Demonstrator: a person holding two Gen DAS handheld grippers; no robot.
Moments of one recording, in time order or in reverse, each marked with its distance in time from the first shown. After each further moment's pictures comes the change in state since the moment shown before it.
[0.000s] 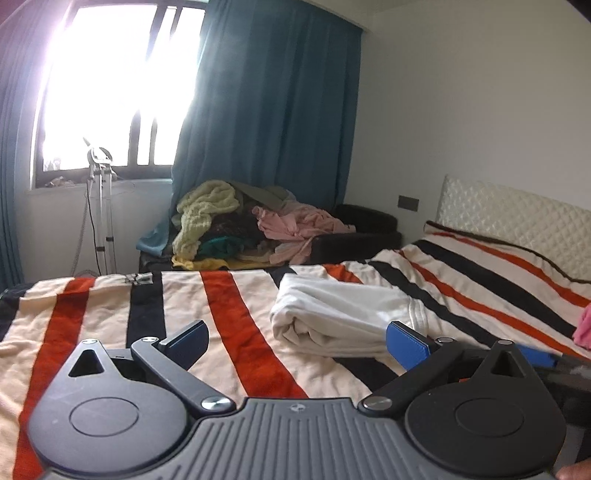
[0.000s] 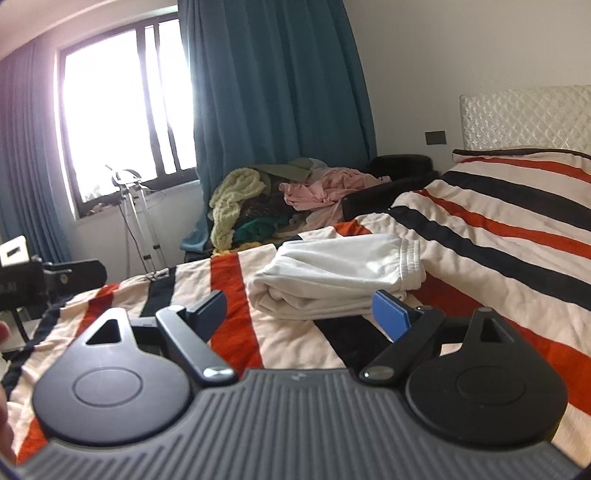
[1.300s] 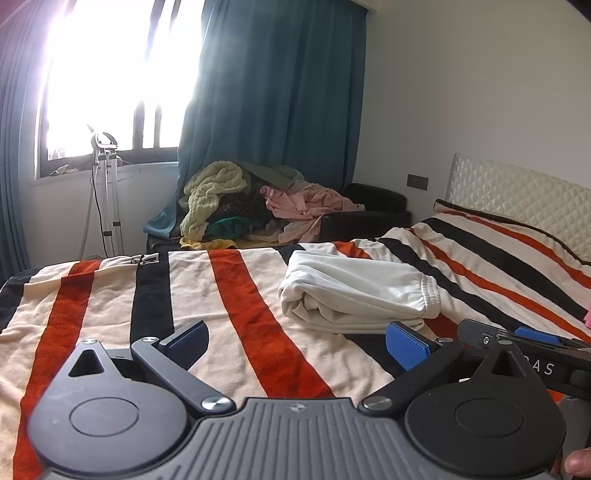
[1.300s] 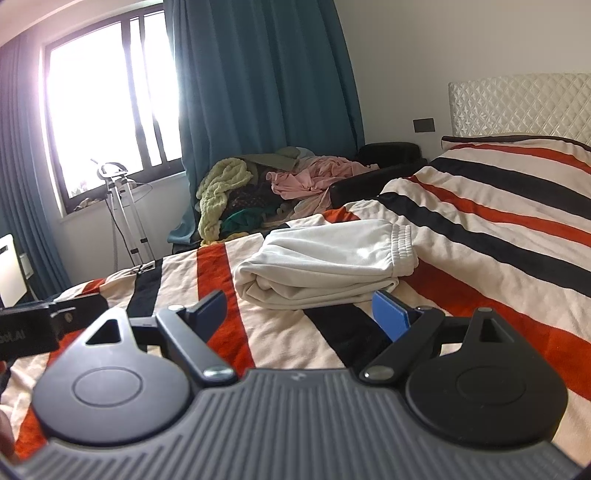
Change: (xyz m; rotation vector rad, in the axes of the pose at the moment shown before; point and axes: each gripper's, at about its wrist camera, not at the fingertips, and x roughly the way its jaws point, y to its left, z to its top) left arm 0.015 -0.002 -0.016 0.024 0.055 0.029; right arm 0.014 -0.001 -0.007 0.030 0.055 -0.027
